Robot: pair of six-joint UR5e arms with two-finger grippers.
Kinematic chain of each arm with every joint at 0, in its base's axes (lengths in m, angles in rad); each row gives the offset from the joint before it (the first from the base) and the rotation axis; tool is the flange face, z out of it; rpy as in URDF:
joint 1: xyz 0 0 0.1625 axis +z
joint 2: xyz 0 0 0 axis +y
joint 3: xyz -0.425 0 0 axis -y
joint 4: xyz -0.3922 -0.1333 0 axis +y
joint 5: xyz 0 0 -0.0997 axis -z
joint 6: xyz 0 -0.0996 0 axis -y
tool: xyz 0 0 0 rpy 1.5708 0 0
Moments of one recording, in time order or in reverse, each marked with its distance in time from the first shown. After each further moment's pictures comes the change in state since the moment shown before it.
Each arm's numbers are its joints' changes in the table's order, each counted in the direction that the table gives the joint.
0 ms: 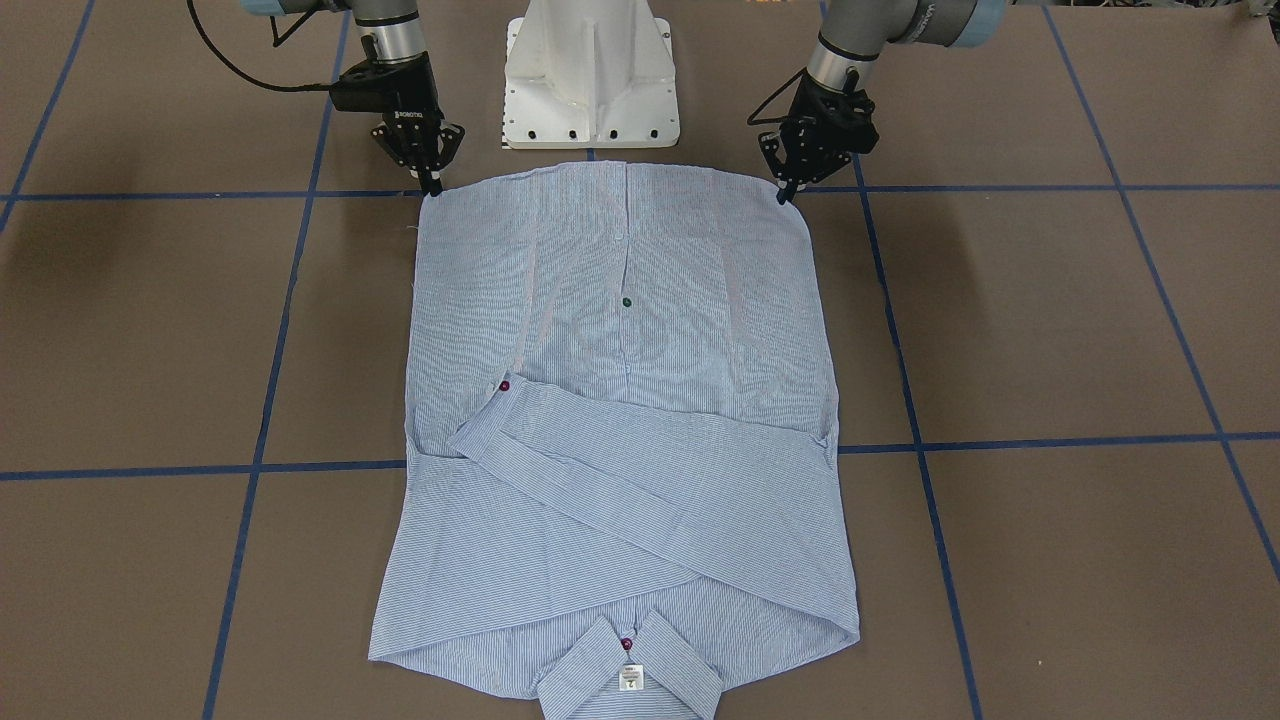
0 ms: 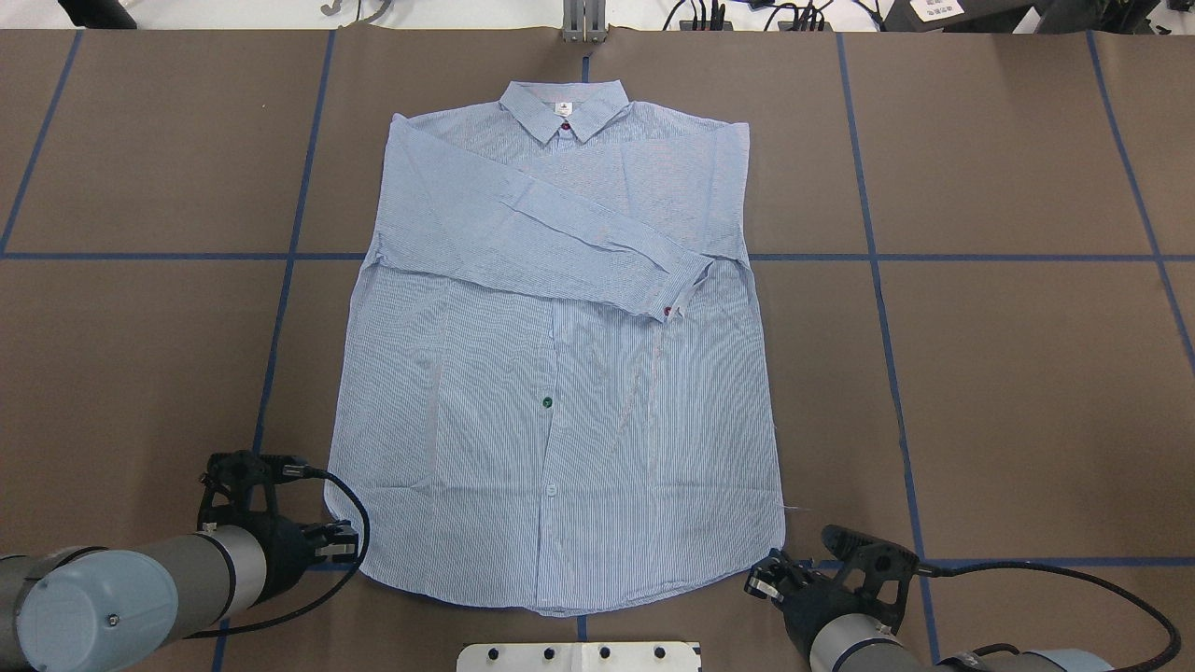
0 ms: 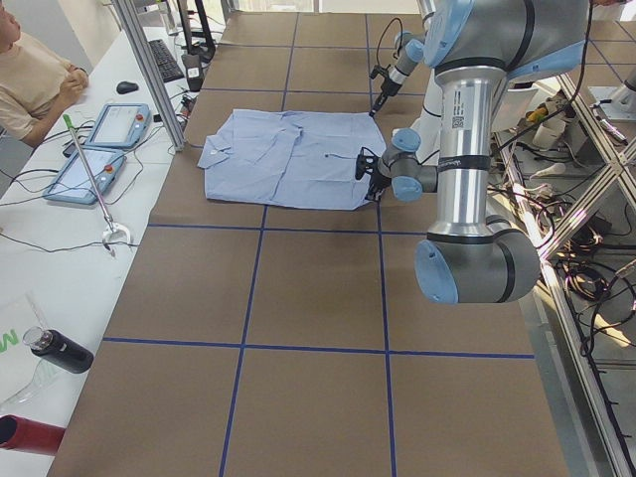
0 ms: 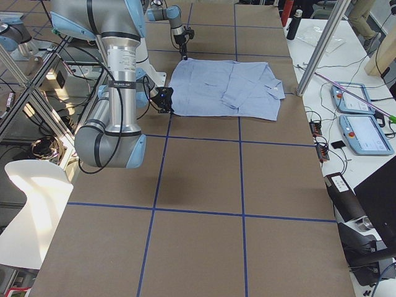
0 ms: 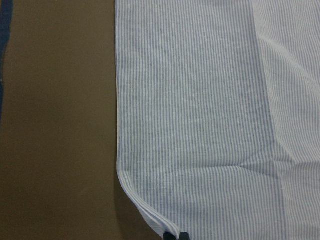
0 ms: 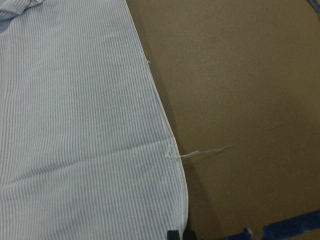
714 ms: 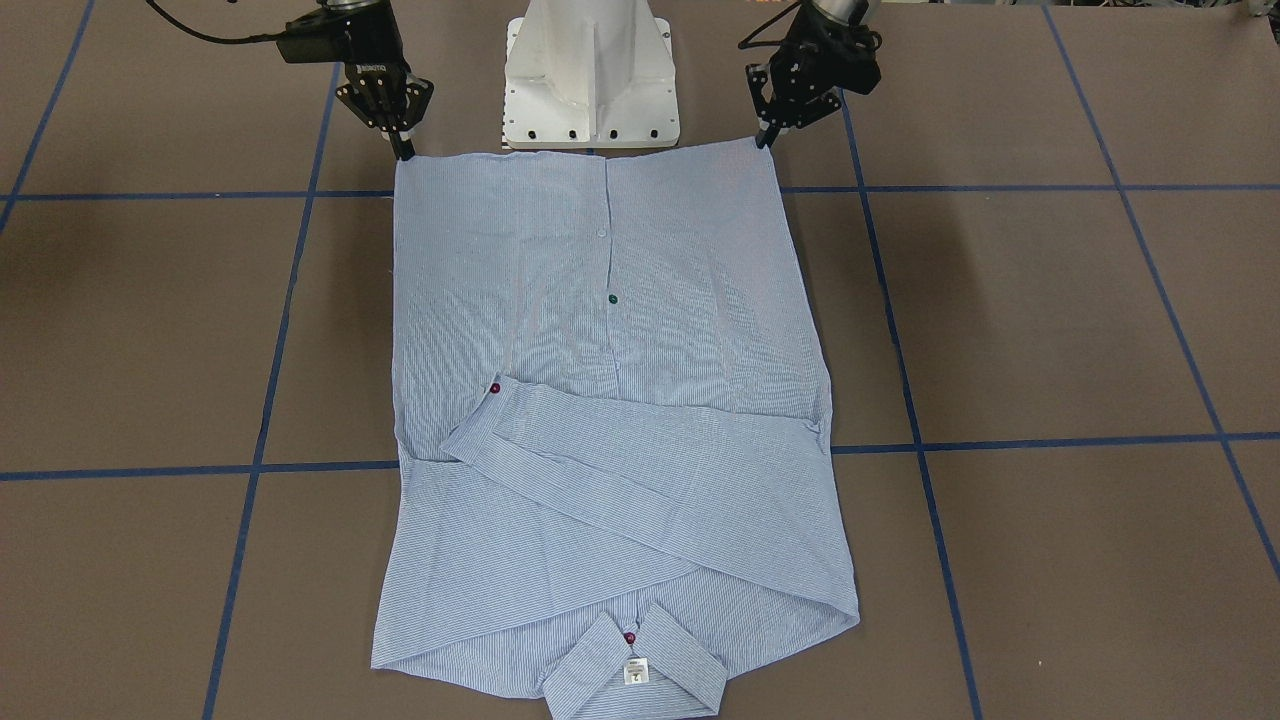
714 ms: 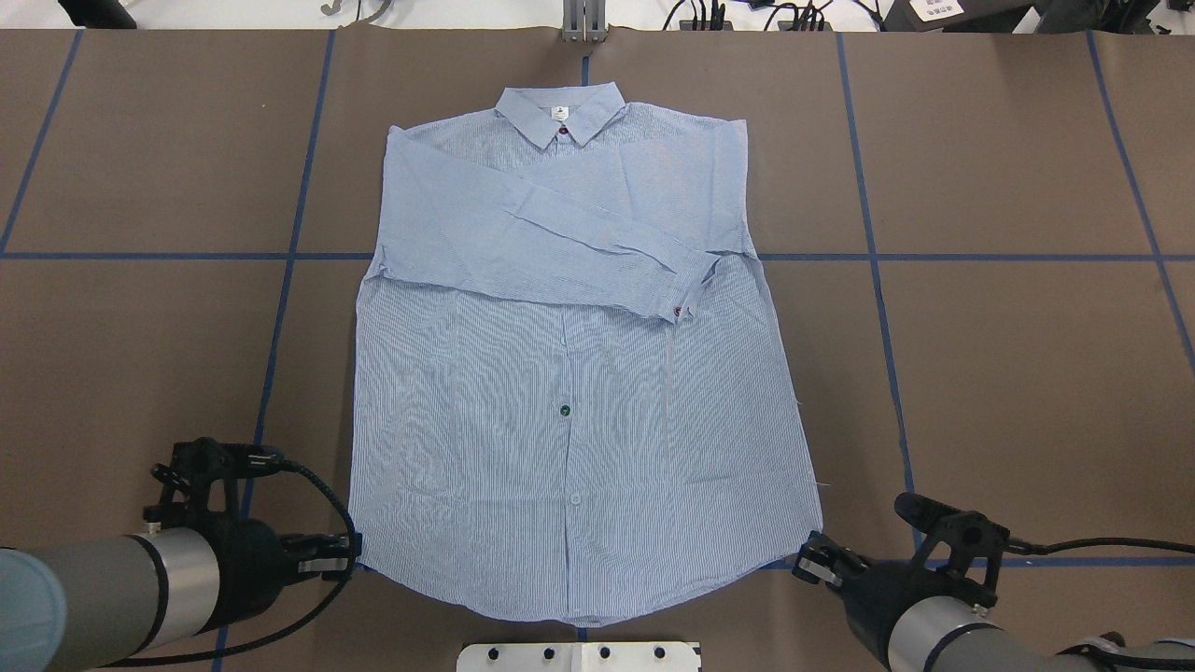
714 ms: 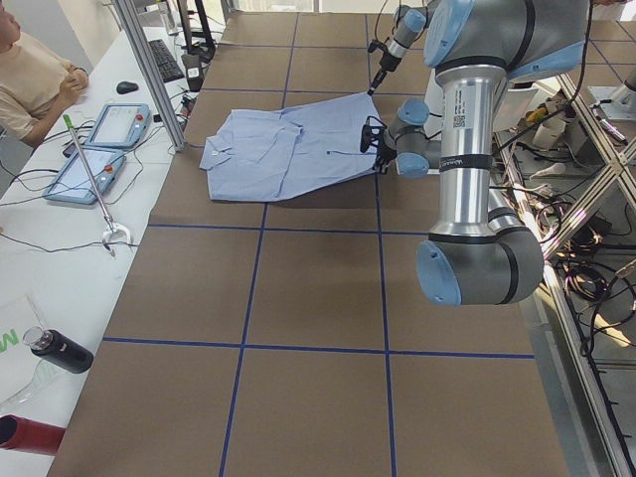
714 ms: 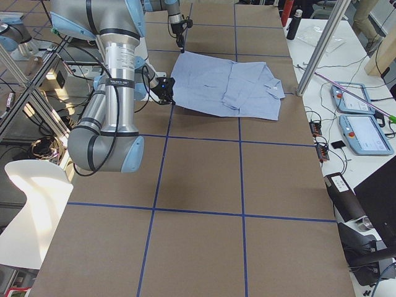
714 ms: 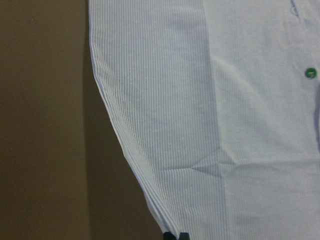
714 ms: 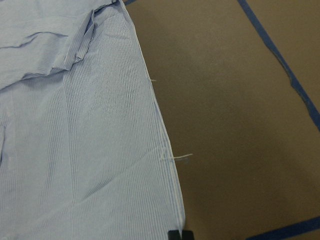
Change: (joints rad) left arm -0.008 -0.026 -0.281 -0.090 -0.095 0.003; right arm 0.007 0.136 0.324 0.120 0.043 -0.003
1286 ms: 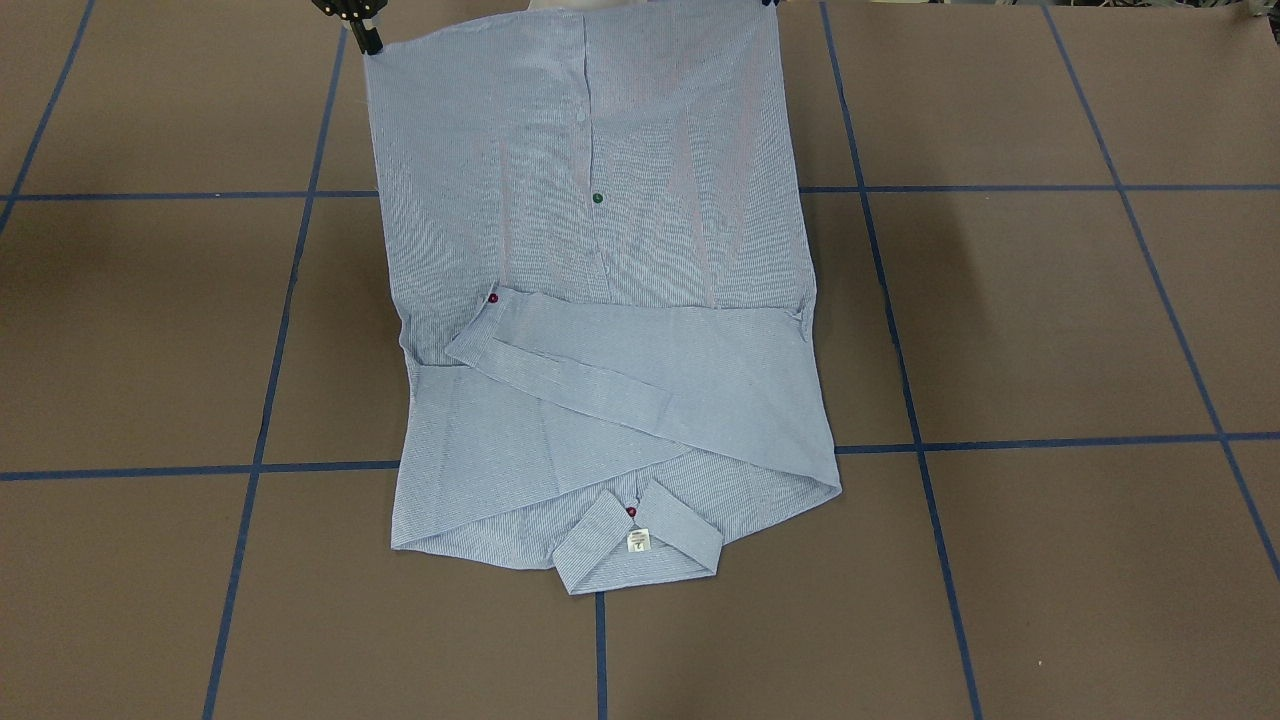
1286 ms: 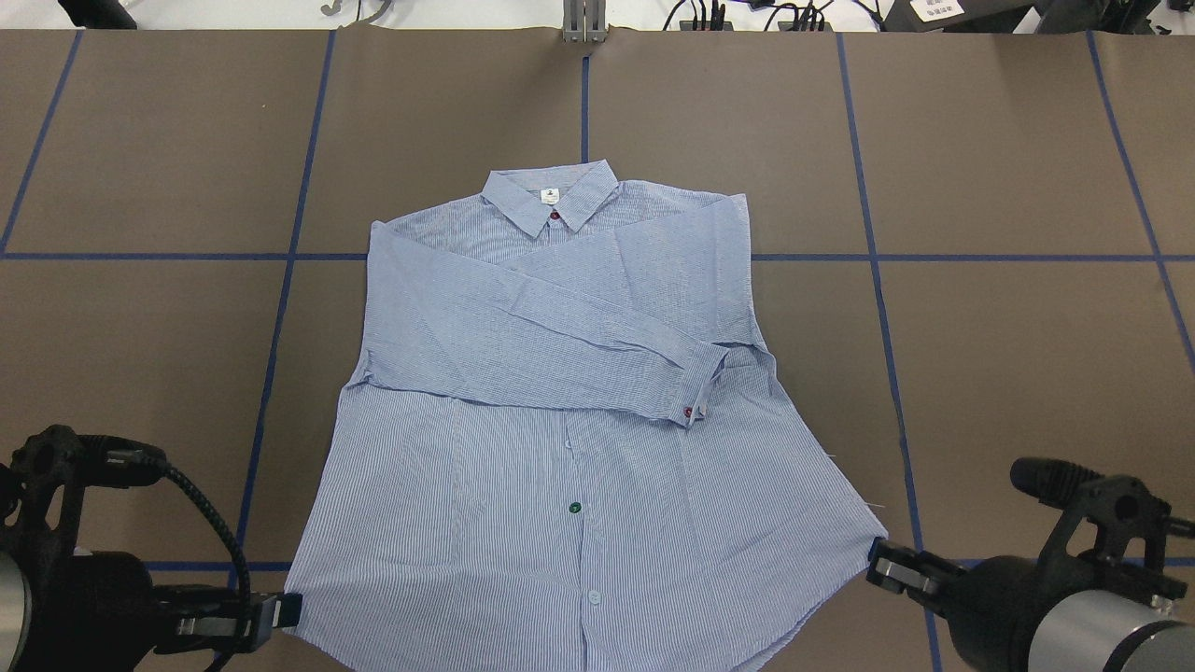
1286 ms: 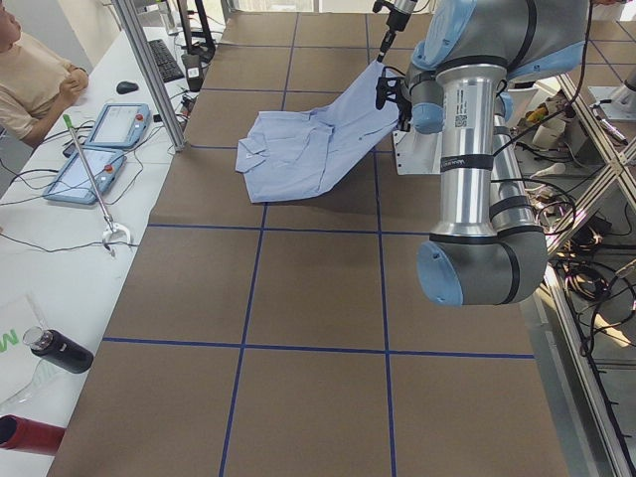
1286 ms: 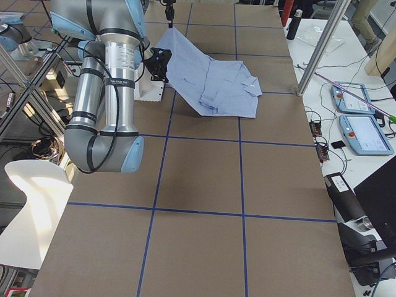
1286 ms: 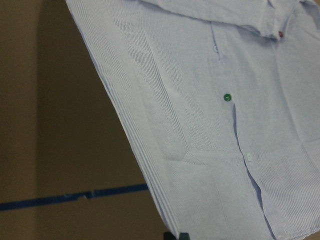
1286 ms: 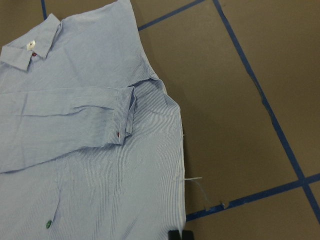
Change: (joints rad) left arm -0.056 0.034 -0.293 -0.277 -0.188 0.004; right arm 0.059 -0.041 0.330 0.344 0.134 -0.026
